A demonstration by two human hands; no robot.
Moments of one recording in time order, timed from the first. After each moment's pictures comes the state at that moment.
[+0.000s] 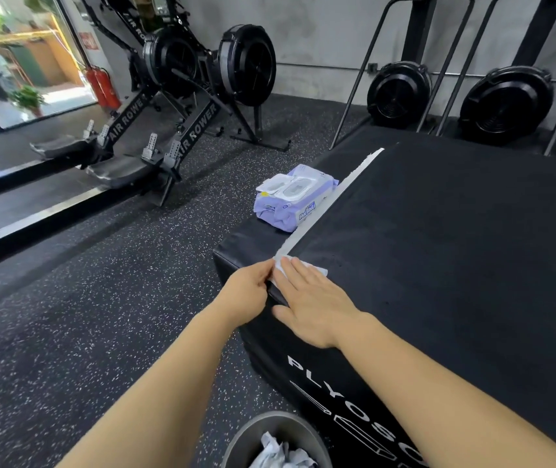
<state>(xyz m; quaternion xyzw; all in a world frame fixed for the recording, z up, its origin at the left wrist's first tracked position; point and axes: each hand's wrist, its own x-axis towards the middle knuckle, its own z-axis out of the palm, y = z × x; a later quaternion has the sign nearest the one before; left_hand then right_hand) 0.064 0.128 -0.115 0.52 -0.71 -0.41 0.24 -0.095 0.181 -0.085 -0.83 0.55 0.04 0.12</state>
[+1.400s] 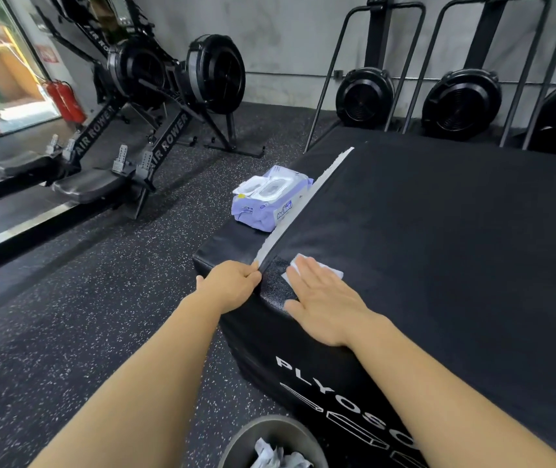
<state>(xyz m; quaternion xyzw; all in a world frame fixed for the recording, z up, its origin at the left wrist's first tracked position) 0.058 0.115 -0.095 0.62 -0.71 -0.32 0.10 -0.122 0.206 -0.083 -0.77 0.62 0.01 0.15</state>
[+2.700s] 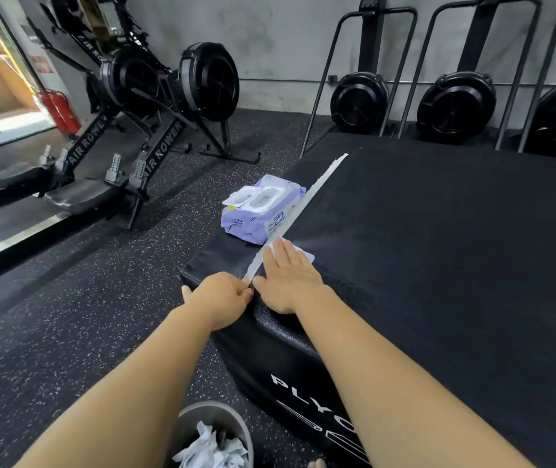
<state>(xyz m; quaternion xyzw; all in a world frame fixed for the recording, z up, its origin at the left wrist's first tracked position) 0.046 0.117 -0.078 0.63 -0.74 -0.24 0.01 -0.097 0.128 -0.080 -0.72 0.67 0.01 0.17</state>
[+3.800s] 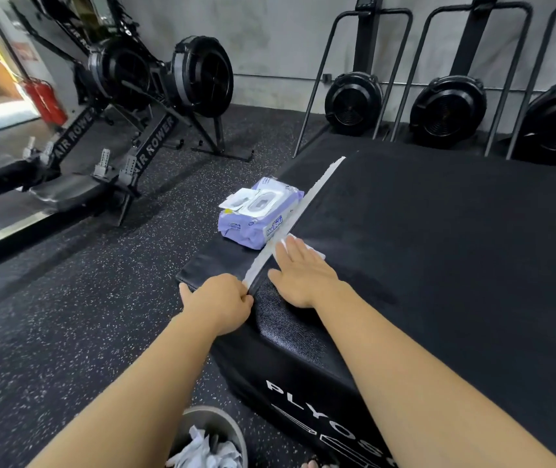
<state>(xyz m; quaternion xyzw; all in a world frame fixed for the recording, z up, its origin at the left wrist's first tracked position) 0.037 0.119 -0.062 0.64 -0.76 -0.14 -0.04 -0.123 0.114 -0.075 -0.71 0.68 -0.02 0.19</state>
